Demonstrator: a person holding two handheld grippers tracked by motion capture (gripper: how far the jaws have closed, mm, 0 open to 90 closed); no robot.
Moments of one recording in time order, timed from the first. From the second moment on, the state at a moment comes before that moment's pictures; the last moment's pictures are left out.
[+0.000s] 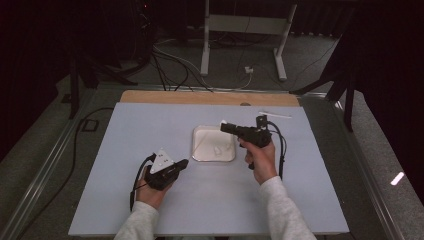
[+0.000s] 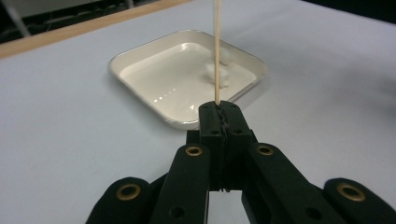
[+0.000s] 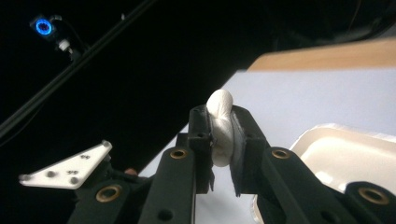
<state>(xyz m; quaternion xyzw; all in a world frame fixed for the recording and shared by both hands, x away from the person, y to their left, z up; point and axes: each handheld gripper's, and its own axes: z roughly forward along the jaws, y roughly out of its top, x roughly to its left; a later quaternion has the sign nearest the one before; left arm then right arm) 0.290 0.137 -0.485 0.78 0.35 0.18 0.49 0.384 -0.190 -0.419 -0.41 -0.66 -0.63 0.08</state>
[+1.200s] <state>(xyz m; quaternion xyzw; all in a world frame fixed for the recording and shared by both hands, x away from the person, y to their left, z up) 0.291 0.137 -0.479 0.75 0.37 0.16 0.52 0.389 -0.163 -0.463 -0.43 -0.77 -0.48 -0.03</state>
